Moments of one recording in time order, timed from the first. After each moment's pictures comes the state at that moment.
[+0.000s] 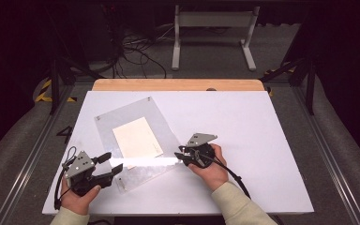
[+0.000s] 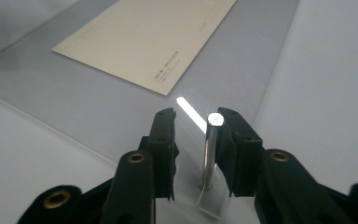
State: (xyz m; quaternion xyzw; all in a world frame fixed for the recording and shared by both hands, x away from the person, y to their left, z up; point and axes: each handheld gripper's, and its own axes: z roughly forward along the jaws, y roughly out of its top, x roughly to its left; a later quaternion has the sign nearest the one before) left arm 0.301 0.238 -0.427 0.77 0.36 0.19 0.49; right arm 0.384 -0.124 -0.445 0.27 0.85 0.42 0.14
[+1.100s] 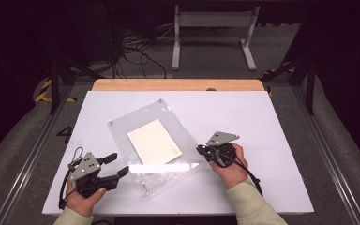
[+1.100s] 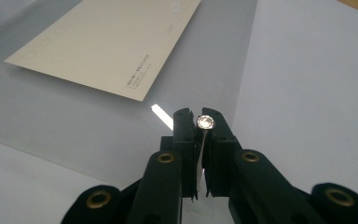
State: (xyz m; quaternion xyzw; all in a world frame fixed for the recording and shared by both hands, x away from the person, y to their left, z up) left arm 0.295 0.219 -0.421 0.78 0.32 0.18 0.50; right arm 0.373 -0.182 -0.427 0.30 0.85 0.39 0.18
